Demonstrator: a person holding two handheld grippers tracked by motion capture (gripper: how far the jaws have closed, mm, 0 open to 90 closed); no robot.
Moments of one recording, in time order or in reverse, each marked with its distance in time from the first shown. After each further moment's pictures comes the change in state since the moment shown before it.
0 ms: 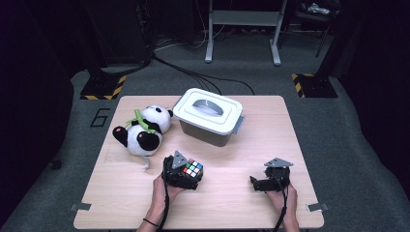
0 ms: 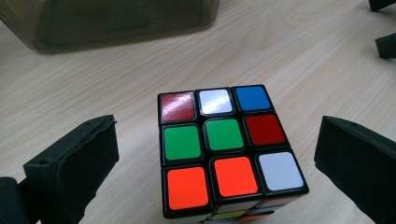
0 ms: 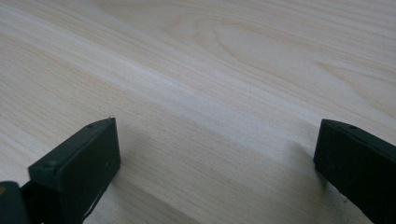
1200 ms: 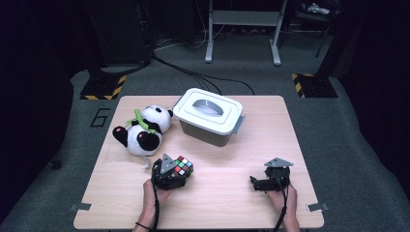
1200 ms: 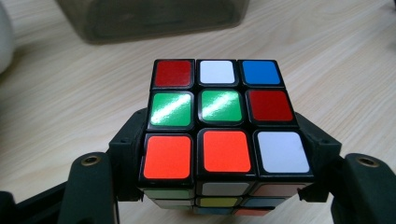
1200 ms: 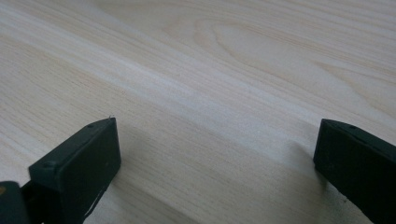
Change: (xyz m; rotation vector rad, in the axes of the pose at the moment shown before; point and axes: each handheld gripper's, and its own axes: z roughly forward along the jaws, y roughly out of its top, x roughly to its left) left arm 0.018 -0.021 -0.027 -0.039 0.084 -0.003; right arm 0.000 0.000 0.000 0.001 -0.003 -0.002
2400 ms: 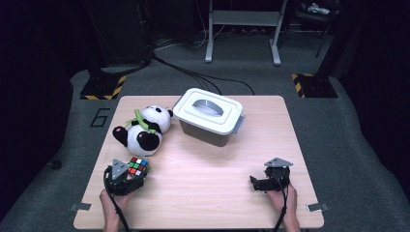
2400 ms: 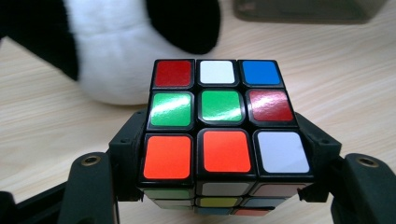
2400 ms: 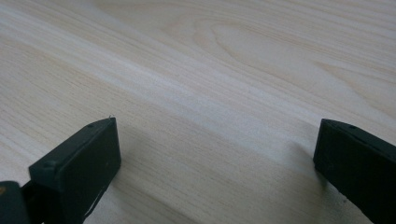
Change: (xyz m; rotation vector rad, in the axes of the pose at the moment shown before) left arm 0.077 -0.048 -0.084 -0.034 0.265 -0.172; right arm 0.001 0.000 0.000 -0.002 -0.004 0.006
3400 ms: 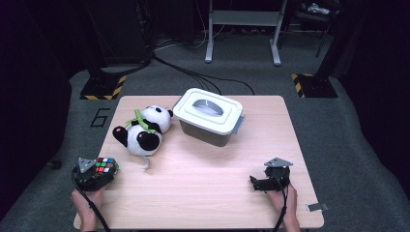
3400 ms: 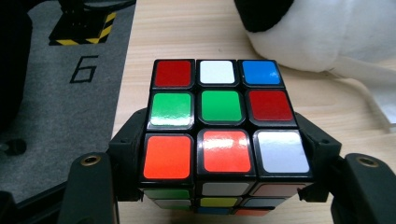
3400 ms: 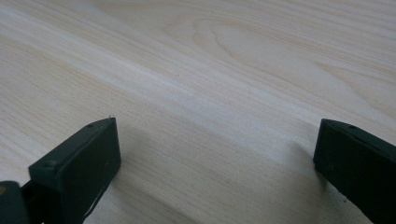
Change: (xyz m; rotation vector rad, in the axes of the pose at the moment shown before) left arm 0.093 -0.027 -0.002 0.066 0.194 -0.162; right arm 0.000 0.000 0.000 -0.002 0.002 -0.003
